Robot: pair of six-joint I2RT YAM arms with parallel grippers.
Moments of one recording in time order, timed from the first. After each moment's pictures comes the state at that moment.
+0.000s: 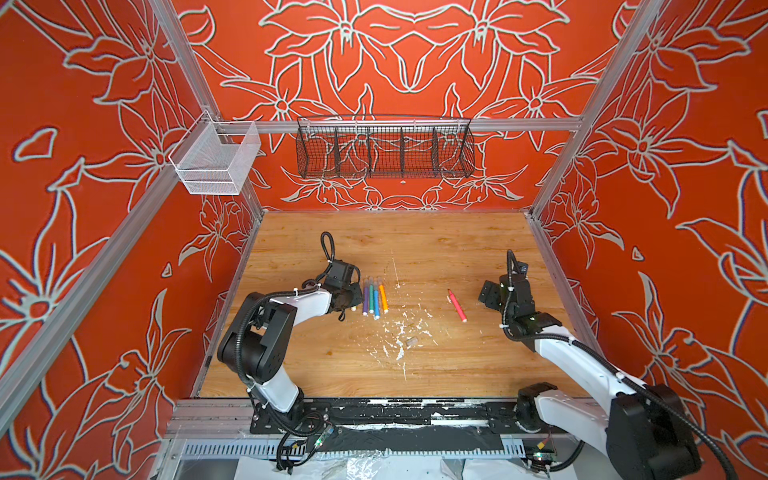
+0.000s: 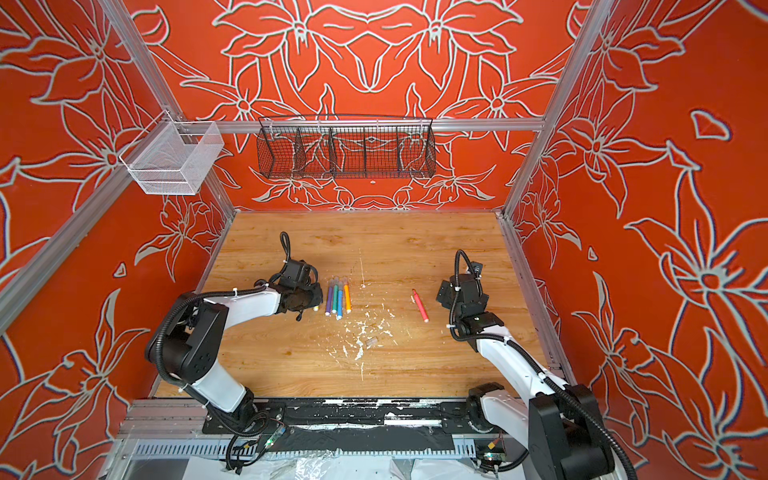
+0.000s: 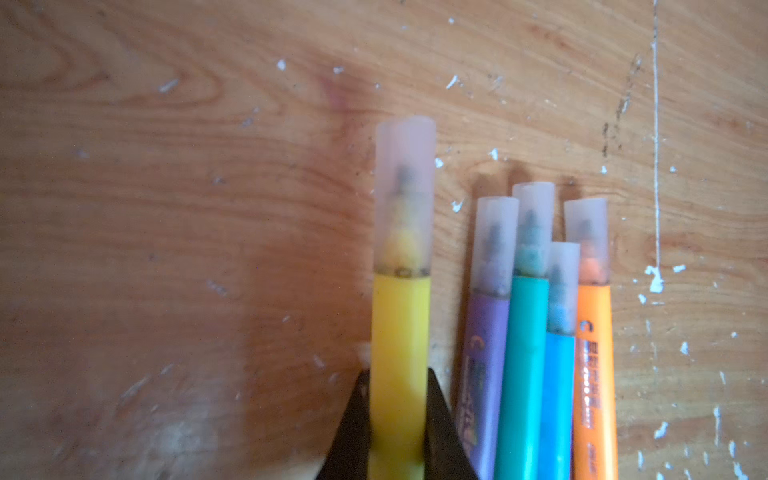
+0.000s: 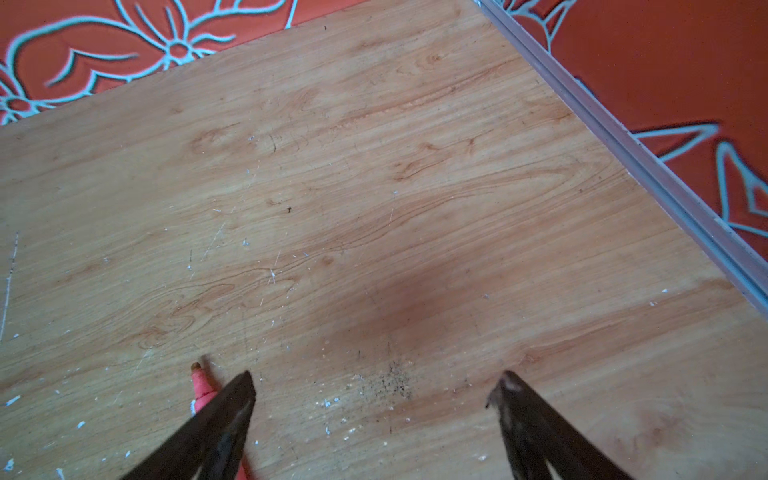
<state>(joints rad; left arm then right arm) -0.30 1.67 0.82 -0.16 0.04 -0.57 0.23 1.07 0.51 -0.11 0.37 0.47</state>
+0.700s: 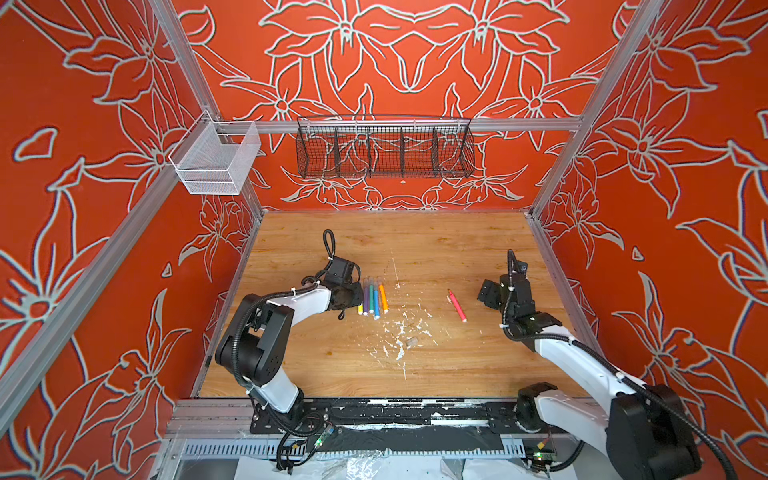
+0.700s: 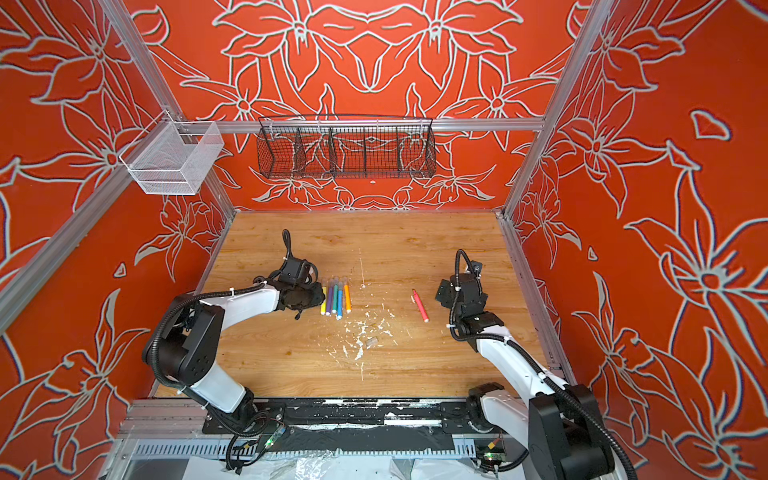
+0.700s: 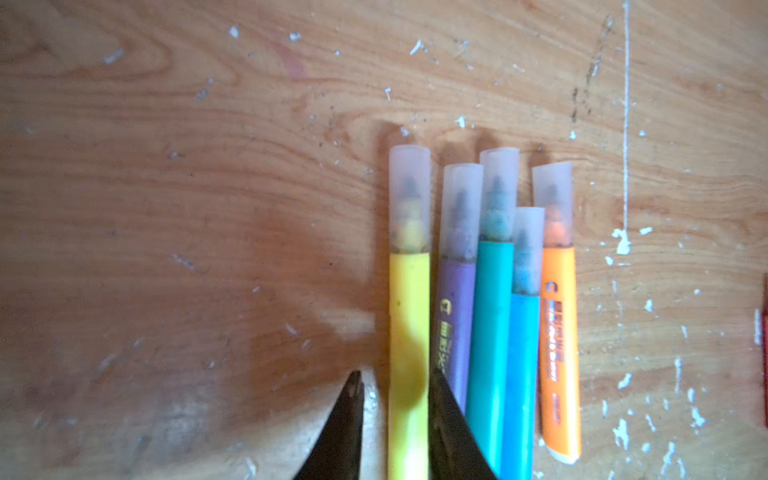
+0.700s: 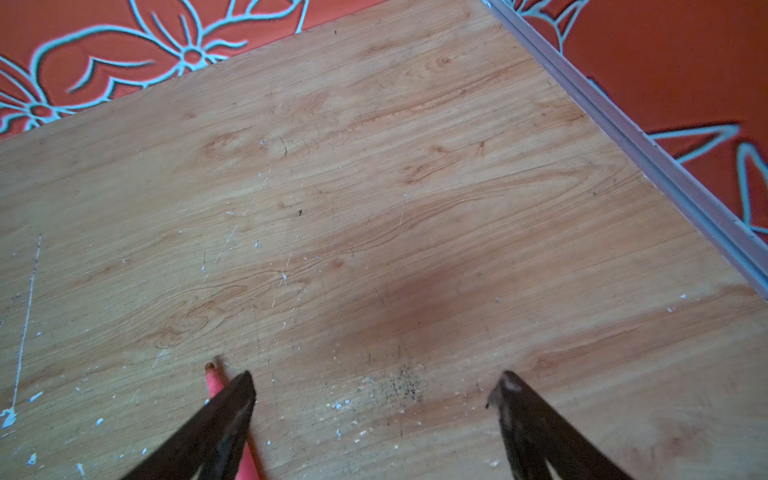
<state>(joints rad) -0.30 1.62 0.85 -0.26 0.12 -0.55 0.23 1.07 0.51 -0.10 0.35 0.47</state>
